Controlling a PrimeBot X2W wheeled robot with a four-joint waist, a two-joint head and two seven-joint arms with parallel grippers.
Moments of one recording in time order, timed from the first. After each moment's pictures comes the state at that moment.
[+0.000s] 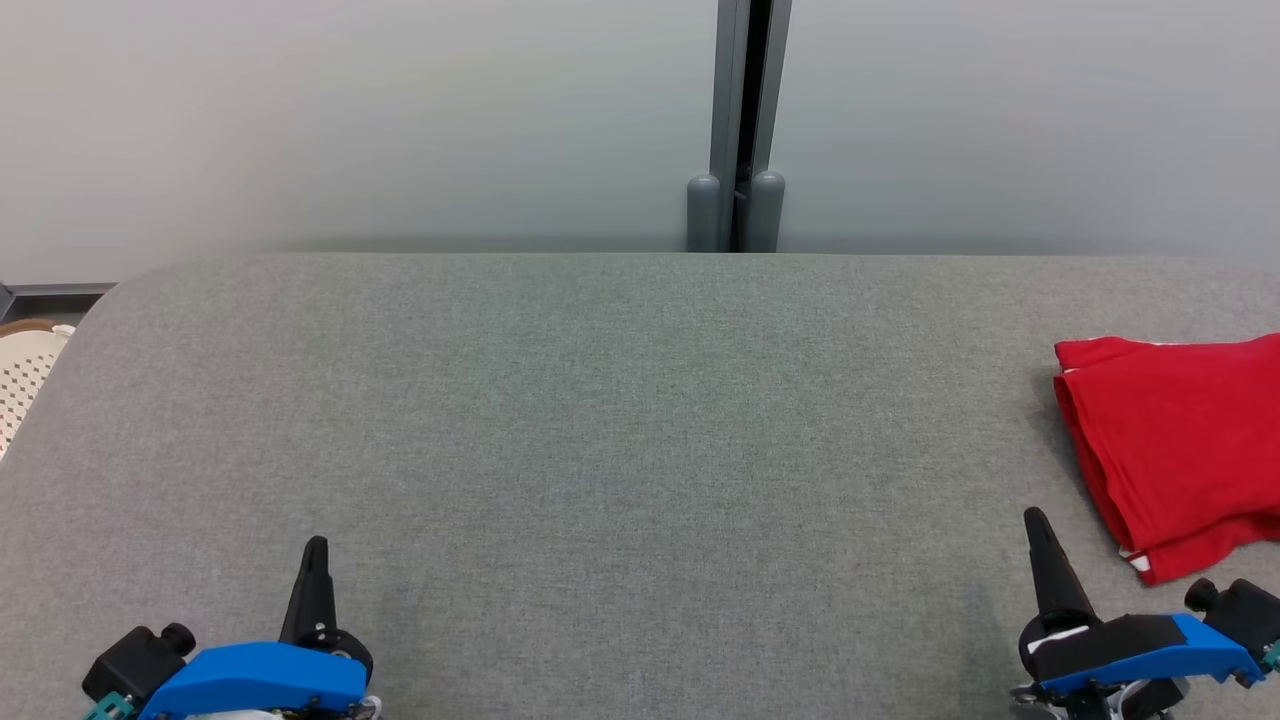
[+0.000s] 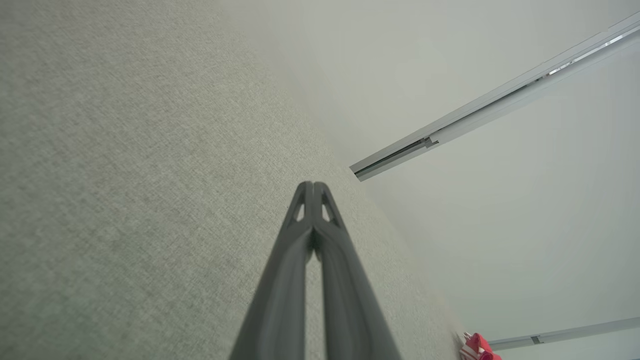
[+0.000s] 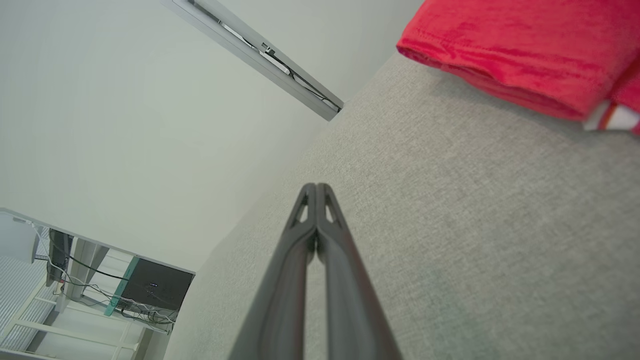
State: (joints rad) left arm -0.03 0.08 -0.03 0.30 -1.03 -0.07 -0.06; right arm -0.08 -0.05 -0.05 0.34 0.93 0.13 -0.06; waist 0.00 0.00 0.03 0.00
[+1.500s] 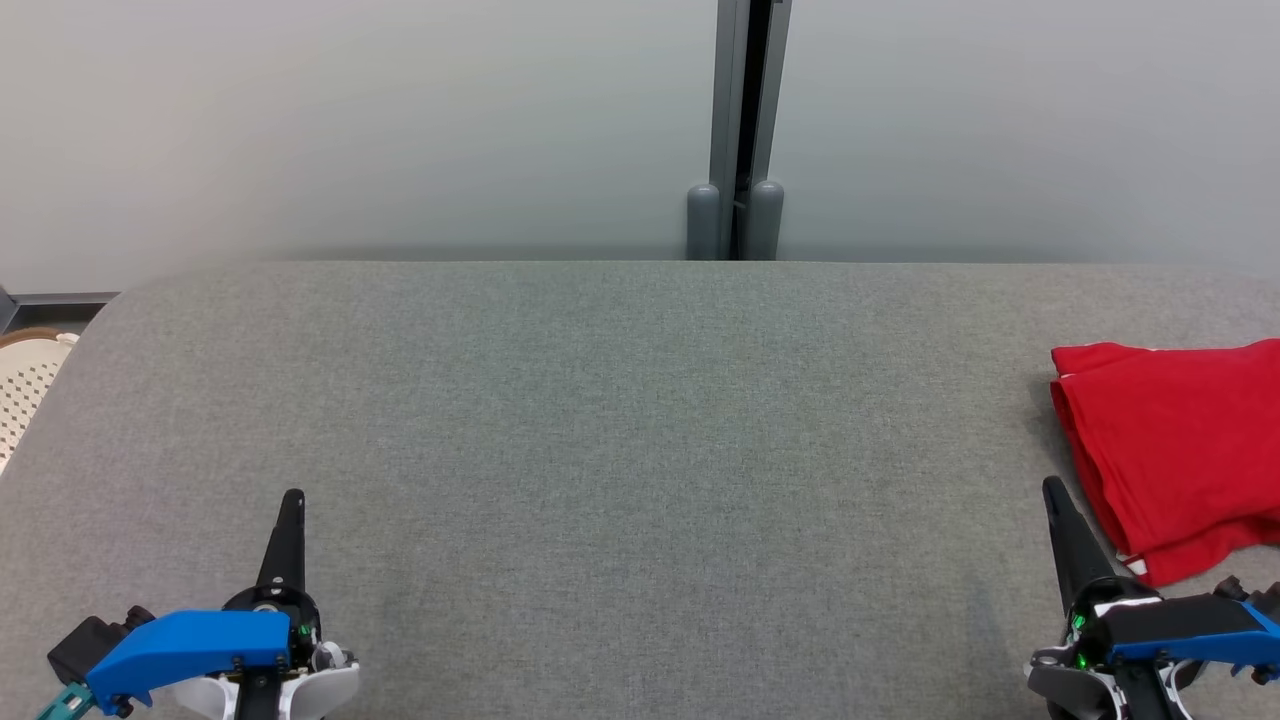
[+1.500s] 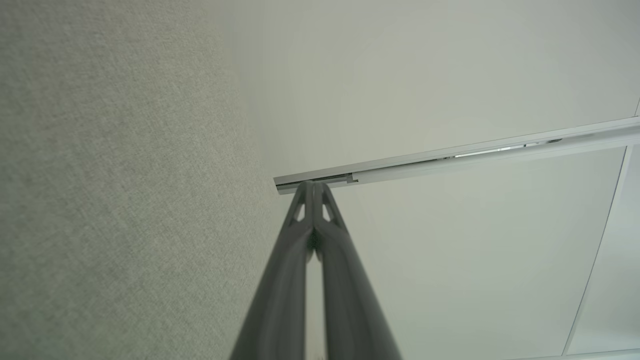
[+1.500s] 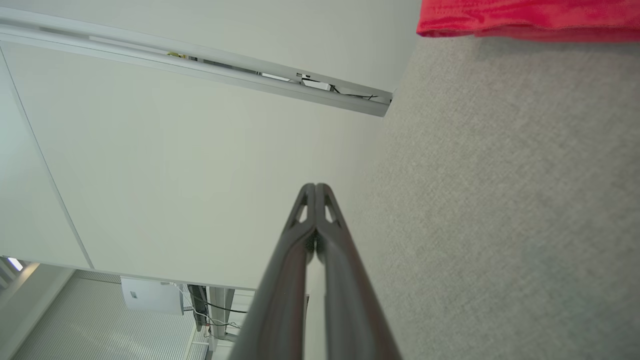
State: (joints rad) left arm -0.08 0.06 0.06 0.26 -1.41 -0.11 0.06; right arm -0.09 -0.05 -0.09 0.28 1.38 0.13 0.06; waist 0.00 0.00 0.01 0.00
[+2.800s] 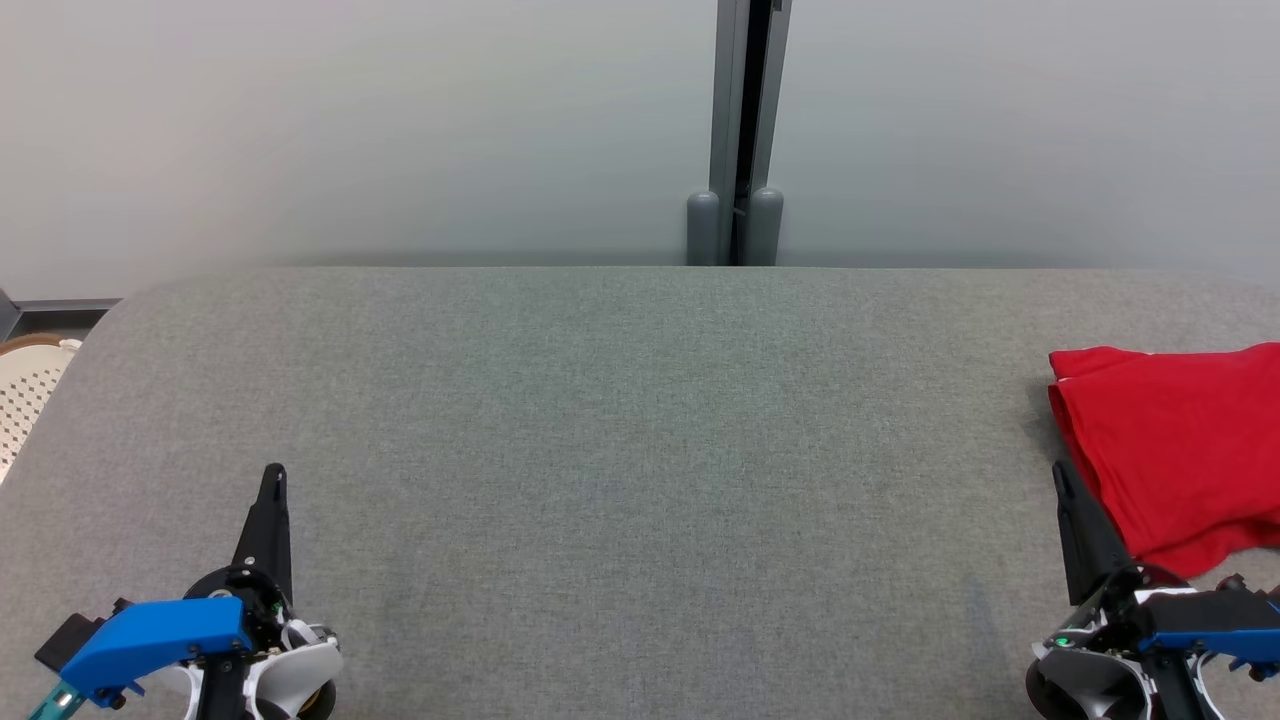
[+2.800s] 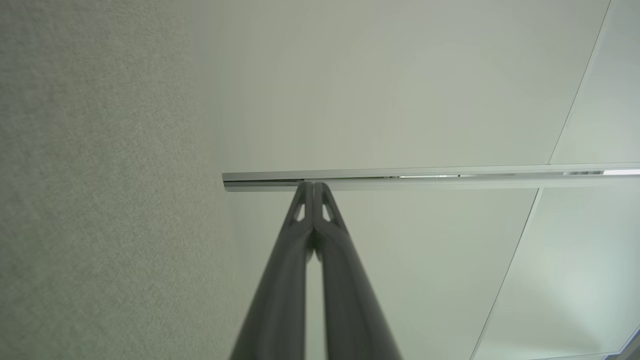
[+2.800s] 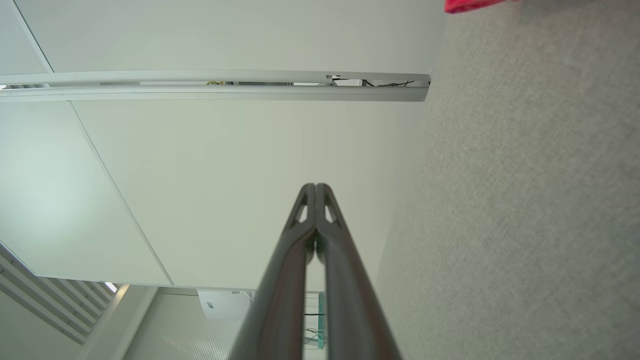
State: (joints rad) left arm -0.10 0.05 0.12 0.25 -1.61 -0.13 0.11; right arm -0.10 -0.05 -0.11 0.25 1.61 0.13 0.11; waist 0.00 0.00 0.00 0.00
